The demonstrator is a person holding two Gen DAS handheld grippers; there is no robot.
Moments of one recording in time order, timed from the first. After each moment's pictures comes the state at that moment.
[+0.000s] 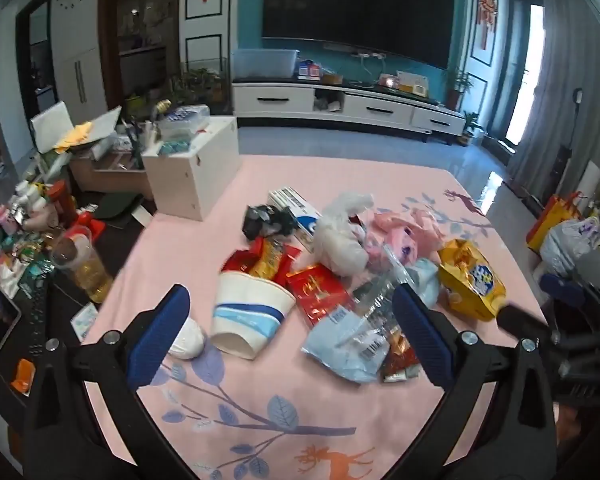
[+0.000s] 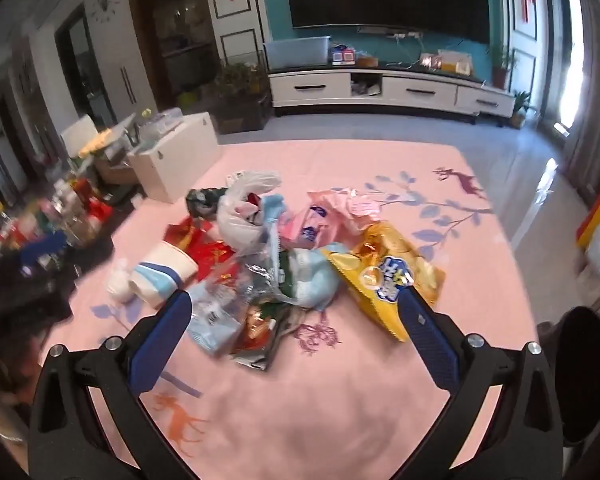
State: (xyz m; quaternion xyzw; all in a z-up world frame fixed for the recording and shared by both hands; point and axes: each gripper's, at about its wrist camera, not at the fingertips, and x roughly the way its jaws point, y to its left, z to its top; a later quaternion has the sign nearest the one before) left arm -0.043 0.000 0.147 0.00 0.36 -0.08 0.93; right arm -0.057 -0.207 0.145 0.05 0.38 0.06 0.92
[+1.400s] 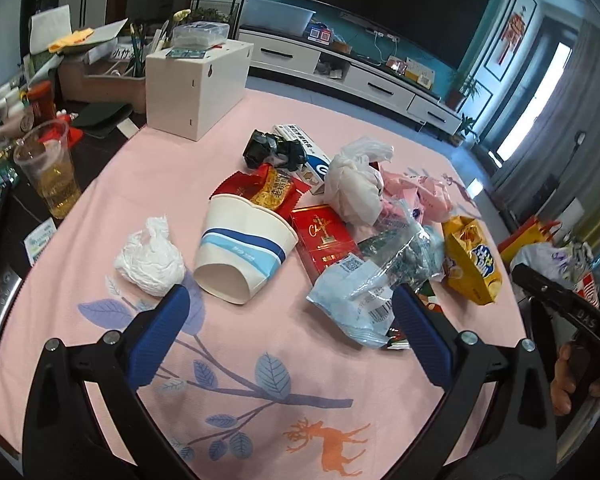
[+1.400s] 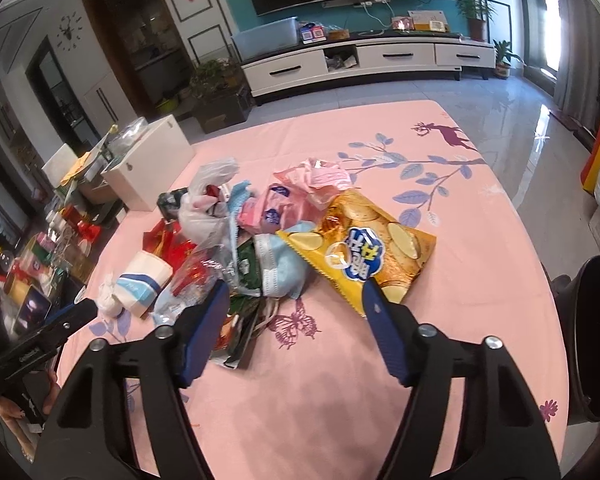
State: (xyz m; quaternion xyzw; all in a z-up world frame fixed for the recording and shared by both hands) left arm -0.034 0.038 0.093 -0.11 0.42 -0.10 0.89; right arm -0.046 -0.258 0.119 0.13 0.42 0.03 0.90
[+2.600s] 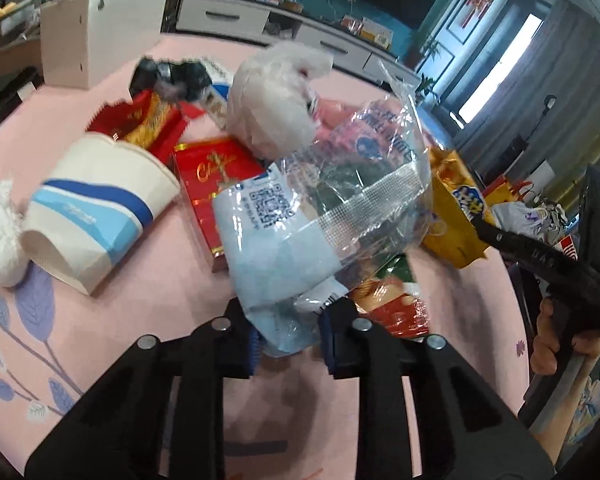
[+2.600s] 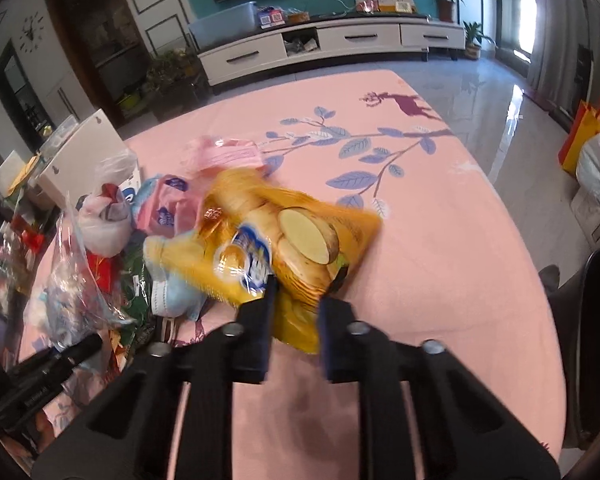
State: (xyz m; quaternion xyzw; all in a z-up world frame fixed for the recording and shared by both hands) left arm -0.004 -0.055 0.029 -0.10 0.46 -0.19 0.86; right arm -0.010 -0.306 0.063 0.12 0.44 -0.02 0.89
